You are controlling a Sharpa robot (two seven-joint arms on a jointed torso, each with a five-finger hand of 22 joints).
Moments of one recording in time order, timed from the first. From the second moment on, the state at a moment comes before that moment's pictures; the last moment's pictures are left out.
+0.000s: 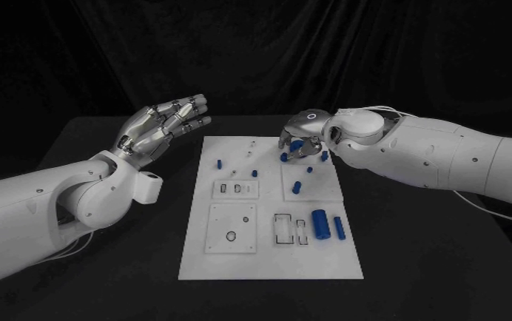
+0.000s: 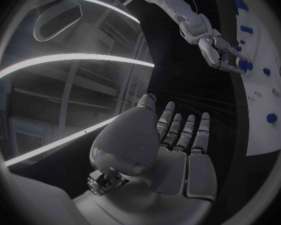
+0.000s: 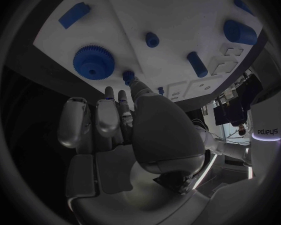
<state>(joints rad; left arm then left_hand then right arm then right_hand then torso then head) 1.36 -0.94 -0.21 1.56 -0.08 -0.02 0.68 1.49 0.19 -0.19 0.28 0.61 0.59 0.16 0.19 0.07 0.11 0.14 0.50 0.05 0.20 0.21 0.26 0.05 0.13 0.24 0.29 0.14 0.12 1.39 -0.63 -0.21 1.18 -1.77 -0.17 0.07 1.41 -0.08 0.13 0.21 0.13 0.90 0.02 0.07 0.19 0.94 0.07 0.23 0.08 1.44 -0.04 1.26 0.99 0.10 1.38 0.07 1.35 1.21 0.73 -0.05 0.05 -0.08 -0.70</state>
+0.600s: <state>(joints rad) 1.36 -0.94 -0.21 1.55 -0.08 -0.01 0.68 1.50 0.19 -0.19 0.28 0.61 0.60 0.16 0.19 0.07 0.12 0.14 0.51 0.05 0.20 0.22 0.27 0.05 0.13 0.24 0.29 0.14 0.12 1.38 -0.63 -0.21 1.18 -1.76 -0.19 0.11 1.44 -0.10 0.16 0.17 0.26 0.89 0.01 0.07 0.19 0.93 0.06 0.23 0.09 1.42 -0.04 1.24 0.94 0.10 1.35 0.07 1.33 1.19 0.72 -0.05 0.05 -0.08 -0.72</state>
